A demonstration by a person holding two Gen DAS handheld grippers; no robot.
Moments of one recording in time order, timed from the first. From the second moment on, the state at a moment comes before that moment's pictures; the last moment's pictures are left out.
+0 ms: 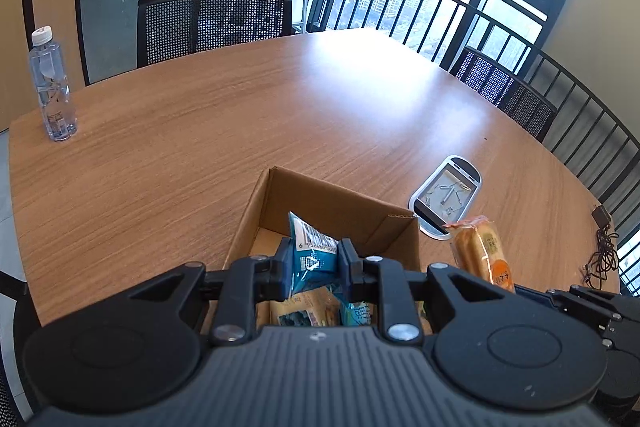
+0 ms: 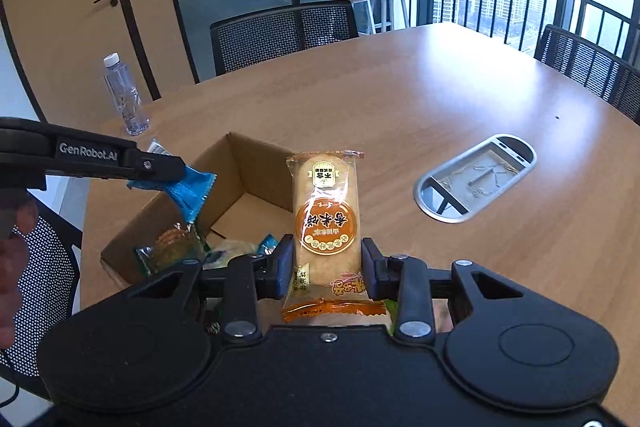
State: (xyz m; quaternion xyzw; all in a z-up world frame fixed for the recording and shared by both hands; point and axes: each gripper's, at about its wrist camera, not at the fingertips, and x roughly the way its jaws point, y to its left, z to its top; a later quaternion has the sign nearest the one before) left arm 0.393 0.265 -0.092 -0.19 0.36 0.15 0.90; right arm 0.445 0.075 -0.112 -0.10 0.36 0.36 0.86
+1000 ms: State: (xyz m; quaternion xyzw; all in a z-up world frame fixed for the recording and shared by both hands) left arm 0.357 0.260 -0.087 -0.20 0.35 0.18 0.89; right arm 0.419 0.069 -0.108 -0.11 0.35 0.38 0.85
